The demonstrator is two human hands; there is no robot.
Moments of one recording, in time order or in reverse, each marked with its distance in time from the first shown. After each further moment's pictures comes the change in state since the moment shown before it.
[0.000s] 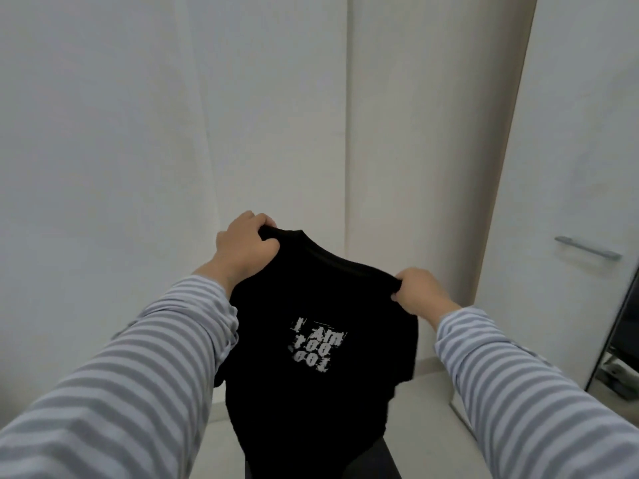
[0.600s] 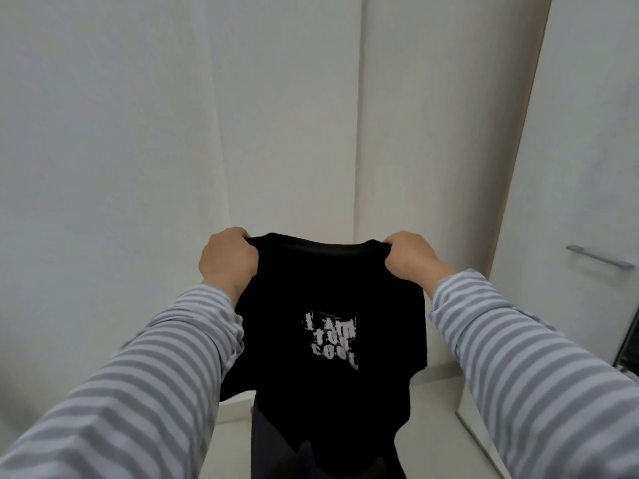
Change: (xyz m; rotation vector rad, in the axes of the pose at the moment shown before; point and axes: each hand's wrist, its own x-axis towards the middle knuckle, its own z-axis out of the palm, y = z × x) left_hand -0.010 -0.028 -0.013 0.022 0.160 -0.369; right_hand -0.003 -0.067 -0.041 0.007 0.093 -0.130
